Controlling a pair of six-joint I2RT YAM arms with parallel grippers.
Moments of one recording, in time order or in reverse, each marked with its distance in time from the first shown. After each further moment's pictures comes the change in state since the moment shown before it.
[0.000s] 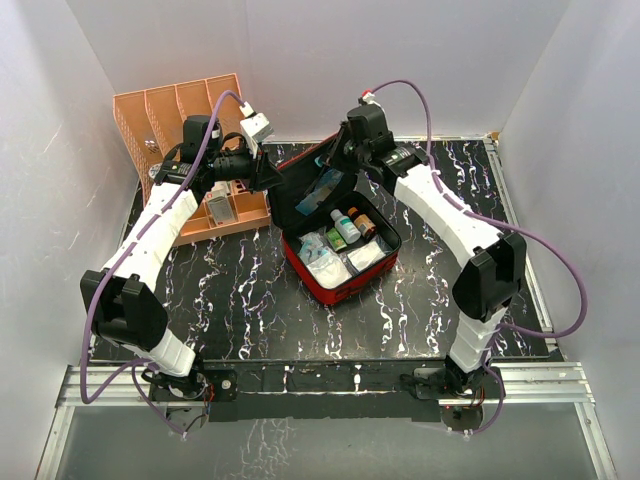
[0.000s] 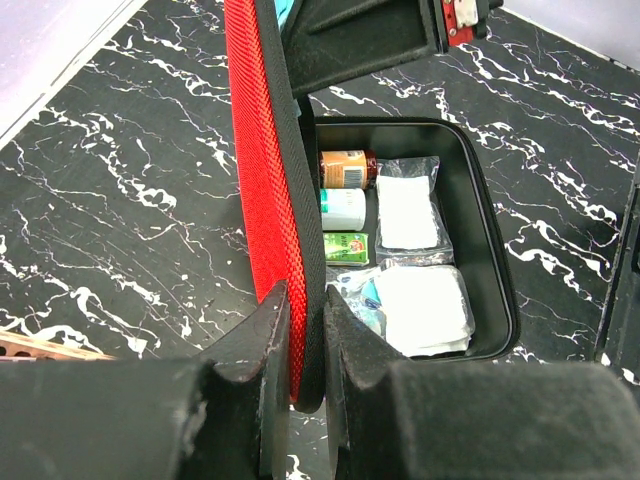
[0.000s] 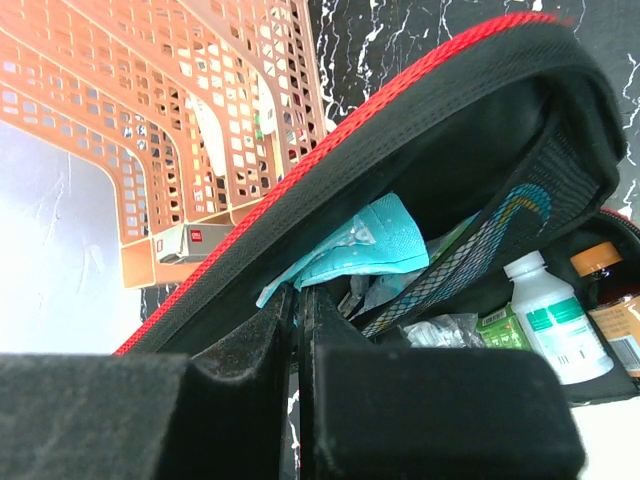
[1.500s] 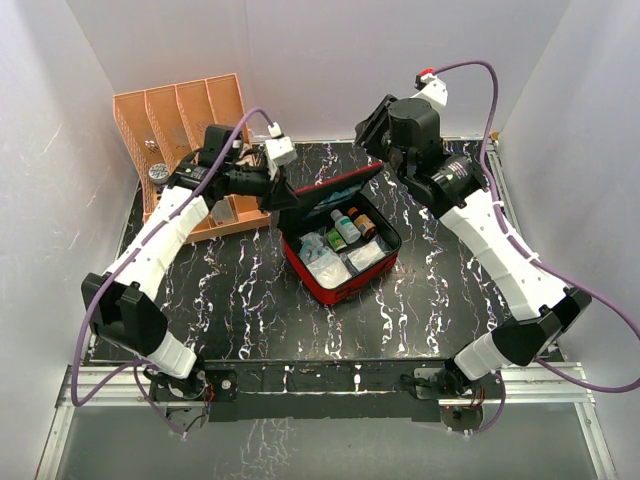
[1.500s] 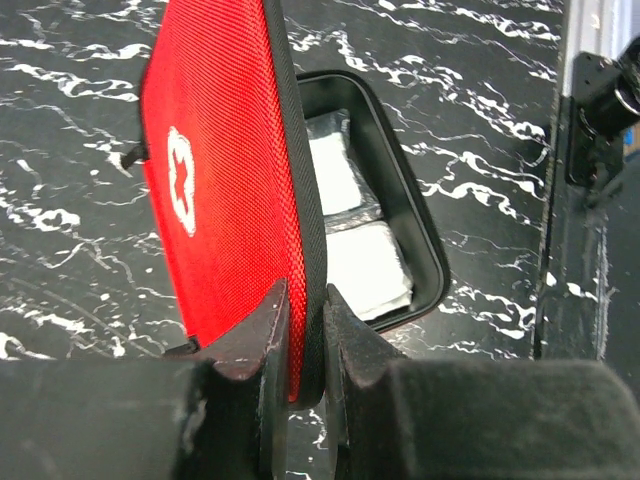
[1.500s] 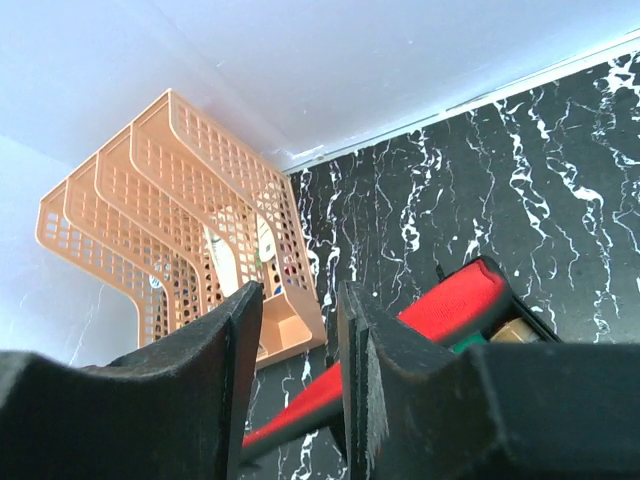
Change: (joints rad) left arm -0.095 -0.017 0.020 -0.187 0.060 0.177; right arm 0.064 -0.302 -0.005 -0.072 0.395 -0.055
